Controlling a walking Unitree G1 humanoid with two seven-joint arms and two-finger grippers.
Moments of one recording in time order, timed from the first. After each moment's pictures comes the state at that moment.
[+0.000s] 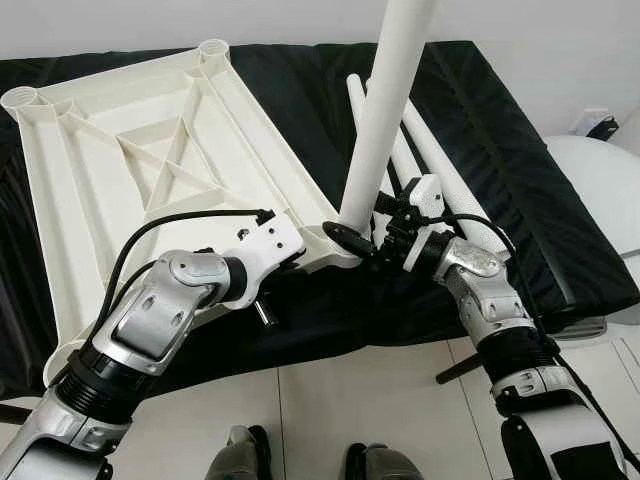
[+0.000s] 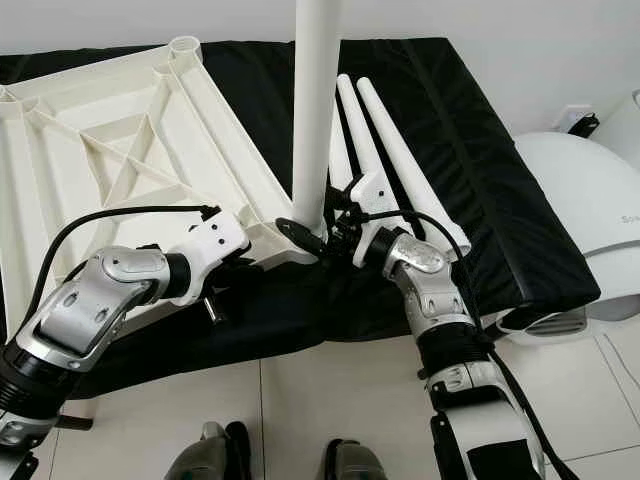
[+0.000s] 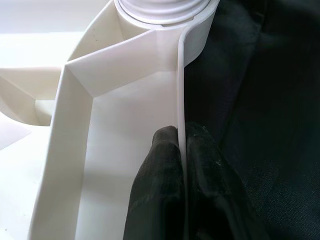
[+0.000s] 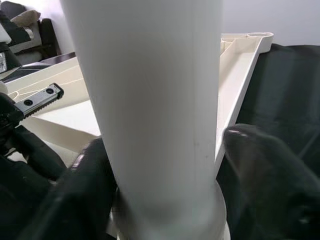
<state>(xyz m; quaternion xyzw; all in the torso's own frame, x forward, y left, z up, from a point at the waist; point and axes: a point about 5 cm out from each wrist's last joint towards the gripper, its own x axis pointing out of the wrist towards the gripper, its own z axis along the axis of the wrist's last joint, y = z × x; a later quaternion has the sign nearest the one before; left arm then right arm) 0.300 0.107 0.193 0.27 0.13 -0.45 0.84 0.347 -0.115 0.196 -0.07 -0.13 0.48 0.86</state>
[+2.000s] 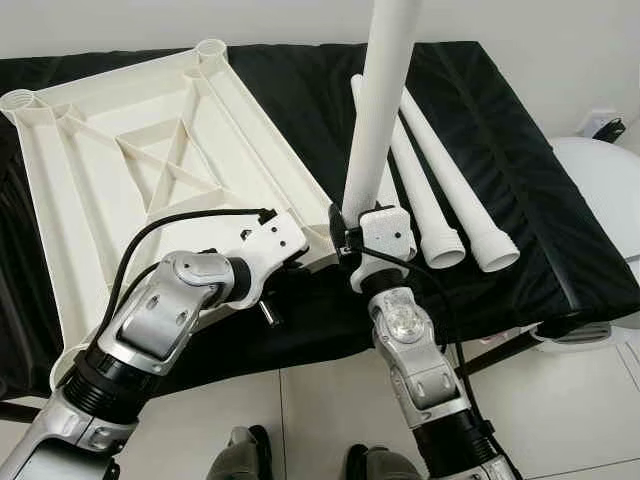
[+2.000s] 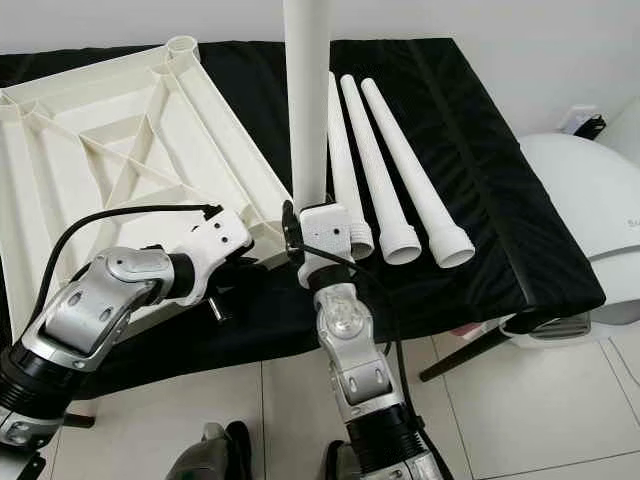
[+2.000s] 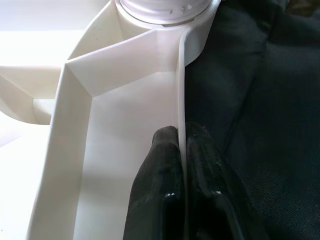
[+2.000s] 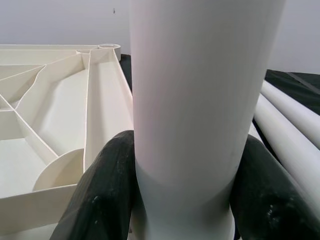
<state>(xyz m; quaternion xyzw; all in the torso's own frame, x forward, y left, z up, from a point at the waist) 0.300 0.102 0.193 0.26 0.13 -0.45 0.84 0.298 -0.061 0.187 -0.04 -0.18 0.08 0.98</state>
